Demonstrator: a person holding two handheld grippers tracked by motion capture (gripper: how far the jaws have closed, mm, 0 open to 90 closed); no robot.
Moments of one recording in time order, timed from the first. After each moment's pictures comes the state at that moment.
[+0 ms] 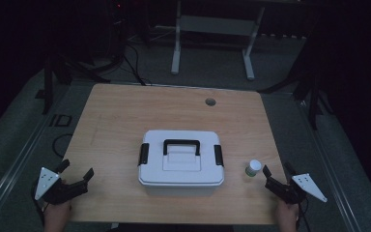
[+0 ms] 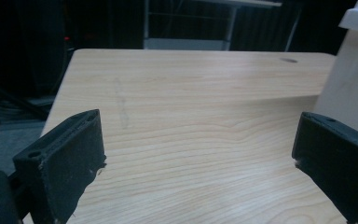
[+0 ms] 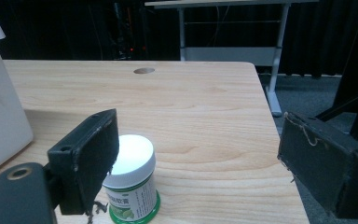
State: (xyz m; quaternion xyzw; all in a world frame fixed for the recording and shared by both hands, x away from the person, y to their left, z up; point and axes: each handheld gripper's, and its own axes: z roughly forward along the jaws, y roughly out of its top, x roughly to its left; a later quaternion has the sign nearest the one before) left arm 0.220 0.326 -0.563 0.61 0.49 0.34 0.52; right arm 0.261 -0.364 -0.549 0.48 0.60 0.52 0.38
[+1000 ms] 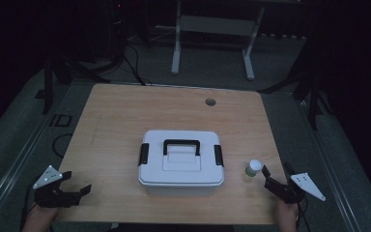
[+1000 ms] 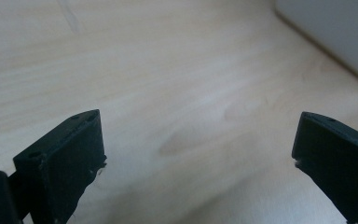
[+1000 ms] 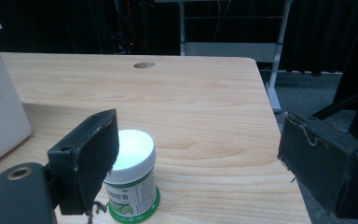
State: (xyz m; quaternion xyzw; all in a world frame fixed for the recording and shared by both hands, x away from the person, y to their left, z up) left arm 0.216 0.341 -0.545 0.76 0.48 0.17 0.39; right arm 0.263 -0.362 -0.550 0.49 0.61 0.51 0.38
